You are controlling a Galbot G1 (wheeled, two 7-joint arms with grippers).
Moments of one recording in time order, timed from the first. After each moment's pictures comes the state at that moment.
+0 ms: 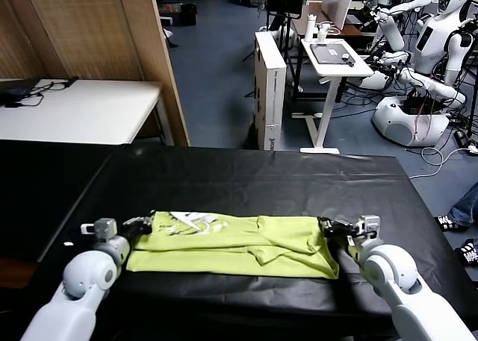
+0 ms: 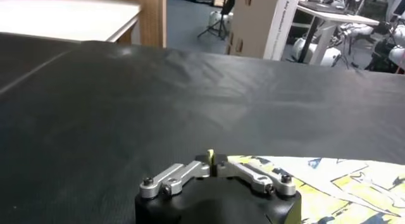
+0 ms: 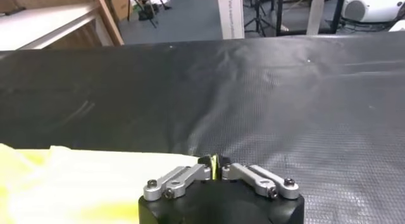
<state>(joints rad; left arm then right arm) 1.18 -1.03 -0.51 -1.78 -0.67 0.53 -0.08 -1.13 0.97 0.37 1.81 0.81 -0.59 0.16</state>
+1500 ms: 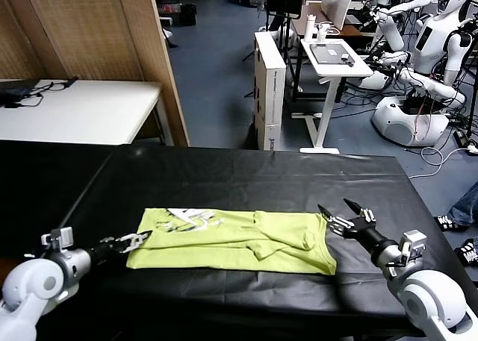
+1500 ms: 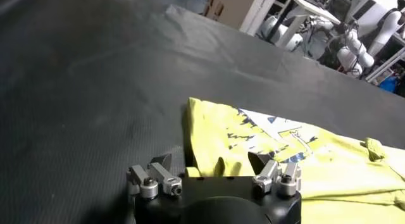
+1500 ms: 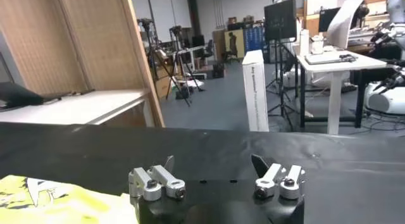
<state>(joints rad) 1.38 -0.85 -0.70 -1.85 -1.10 0.73 0.07 -1.41 0.86 0.59 2.06 0.80 -0.30 -0.04</state>
